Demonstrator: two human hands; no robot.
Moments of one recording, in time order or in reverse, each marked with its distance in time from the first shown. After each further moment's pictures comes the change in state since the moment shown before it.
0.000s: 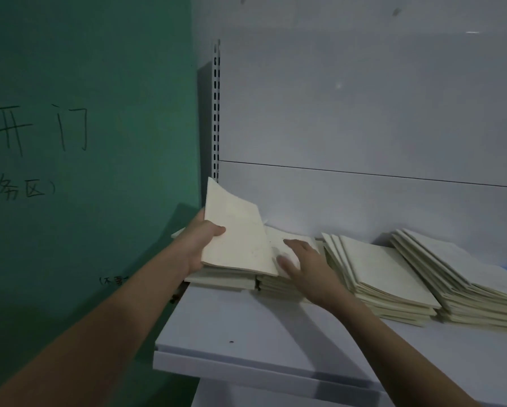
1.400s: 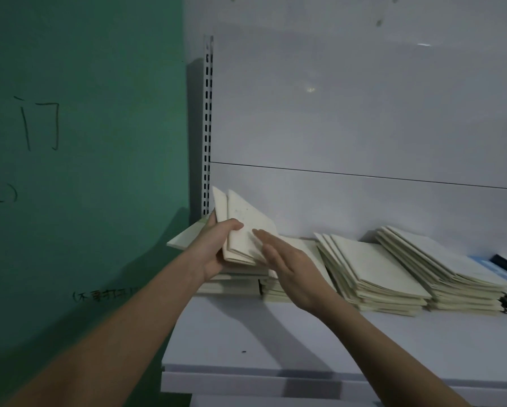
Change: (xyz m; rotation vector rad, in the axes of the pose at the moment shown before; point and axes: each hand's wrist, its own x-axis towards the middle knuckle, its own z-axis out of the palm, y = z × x) left_hand 0.017 -0.005 0.004 -0.228 -0.188 -0.052; right_hand -0.004 -0.059 0.011 0.194 0.089 -0.151
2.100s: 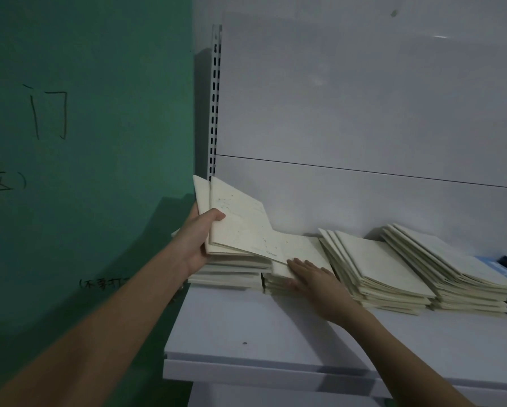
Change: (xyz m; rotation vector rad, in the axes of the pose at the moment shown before) left_hand -0.010 0.008 -0.026 -0.011 0.037 0.075; right_hand -0.023 0.062 -0.007 -0.535 -0.287 0.168
